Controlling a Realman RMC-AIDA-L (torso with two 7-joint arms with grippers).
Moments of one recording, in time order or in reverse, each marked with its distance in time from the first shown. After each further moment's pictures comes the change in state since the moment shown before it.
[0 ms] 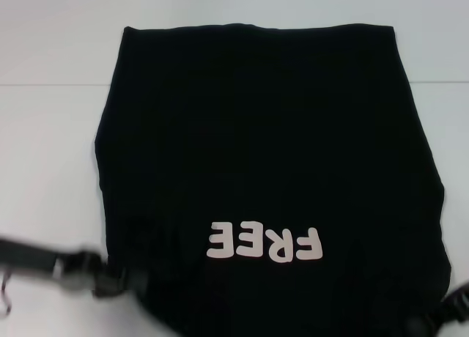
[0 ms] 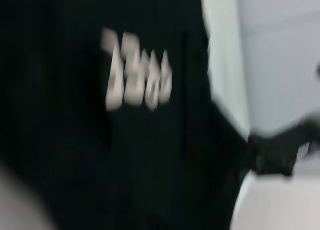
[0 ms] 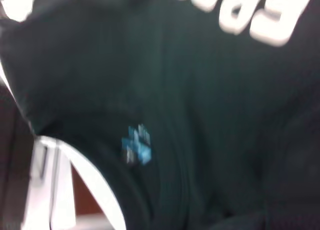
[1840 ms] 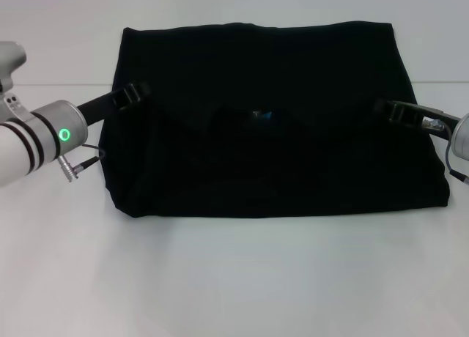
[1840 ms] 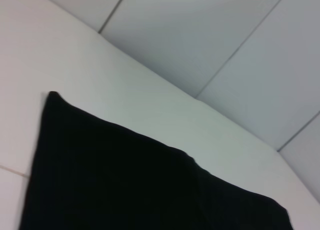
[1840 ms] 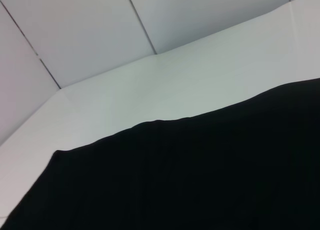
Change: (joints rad) left arm -0.179 -0.206 -0.188 -0.121 -0.413 -1.106 0.494; right arm 0.086 0.084 0.212 0.366 0.696 1.119 -0.480
